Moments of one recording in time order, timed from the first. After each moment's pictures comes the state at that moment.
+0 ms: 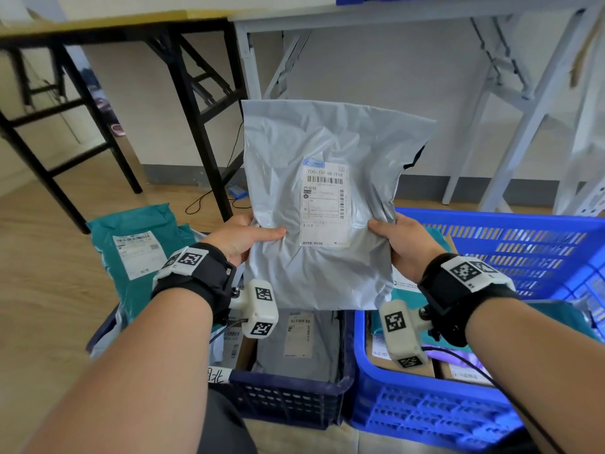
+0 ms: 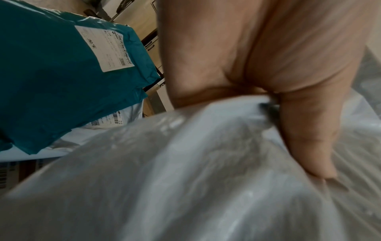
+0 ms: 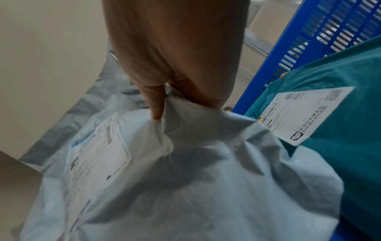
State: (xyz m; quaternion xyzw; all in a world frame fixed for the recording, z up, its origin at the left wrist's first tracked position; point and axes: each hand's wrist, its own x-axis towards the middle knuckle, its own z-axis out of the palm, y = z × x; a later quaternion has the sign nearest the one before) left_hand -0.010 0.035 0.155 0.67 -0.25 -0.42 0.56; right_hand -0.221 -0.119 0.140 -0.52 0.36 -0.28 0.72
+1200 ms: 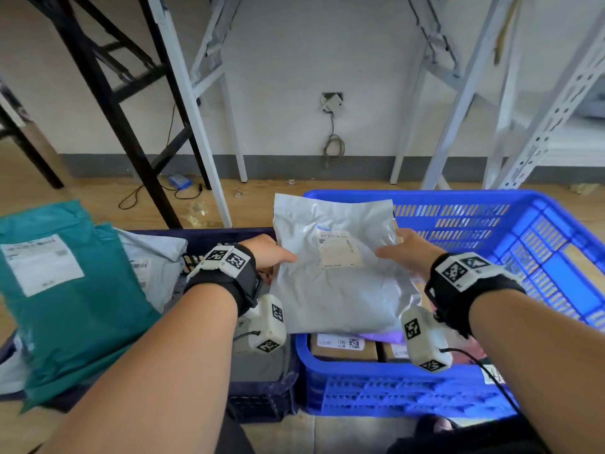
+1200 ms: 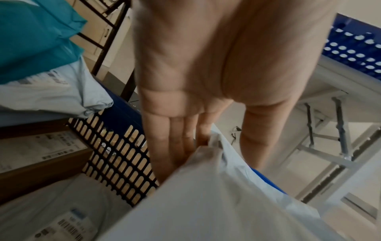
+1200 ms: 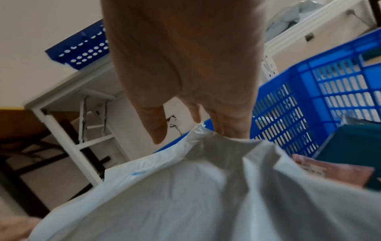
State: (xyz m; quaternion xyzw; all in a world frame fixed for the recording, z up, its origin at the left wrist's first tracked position) left_hand -0.083 -0.065 0.093 0.80 -0.31 -0.45 0.24; right_hand -0.317 -0.183 0.094 -0.67 0.59 -0.09 0.44
